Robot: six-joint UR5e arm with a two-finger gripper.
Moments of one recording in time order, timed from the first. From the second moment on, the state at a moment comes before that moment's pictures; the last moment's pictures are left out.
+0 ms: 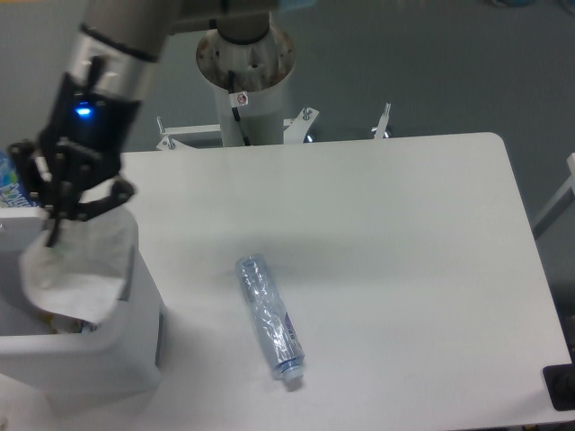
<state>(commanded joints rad) 2.06 -1.75 -1.49 -0.84 1.03 0.15</state>
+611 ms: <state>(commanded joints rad) 2.06 -1.76 -1.45 -0.81 1.03 0.16</state>
